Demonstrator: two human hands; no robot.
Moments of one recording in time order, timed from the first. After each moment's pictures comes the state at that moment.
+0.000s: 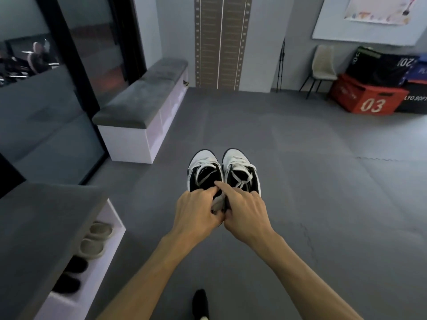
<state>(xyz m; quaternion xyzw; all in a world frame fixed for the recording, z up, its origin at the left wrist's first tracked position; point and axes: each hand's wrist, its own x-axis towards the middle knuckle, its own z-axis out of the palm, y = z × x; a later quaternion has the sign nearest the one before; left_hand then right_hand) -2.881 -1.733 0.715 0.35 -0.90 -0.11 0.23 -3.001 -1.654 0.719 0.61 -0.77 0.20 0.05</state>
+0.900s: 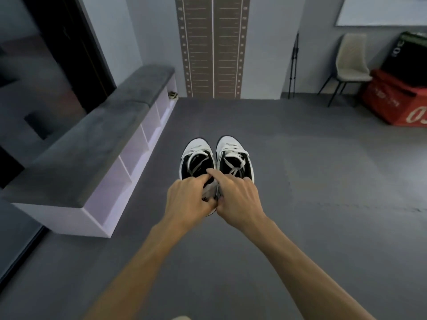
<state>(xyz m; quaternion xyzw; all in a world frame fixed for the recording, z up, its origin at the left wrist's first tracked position) -3.524 -2.393 0.748 0.38 -0.90 -0.10 0.20 -3.648 -2.321 0.743 0.62 -0.75 0.23 0.04</state>
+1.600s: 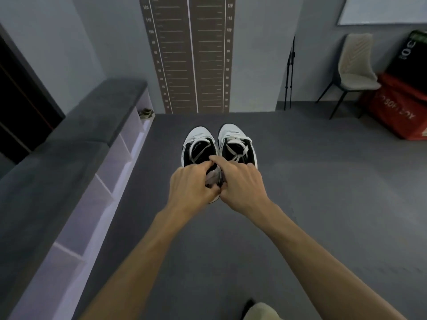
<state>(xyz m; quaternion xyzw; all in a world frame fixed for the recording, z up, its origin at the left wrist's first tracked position) -3.925 -2.919 0.752 0.34 -0.91 -0.11 0.21 -4.045 -2.841 0.748 0.59 -0.77 0.23 0.06</state>
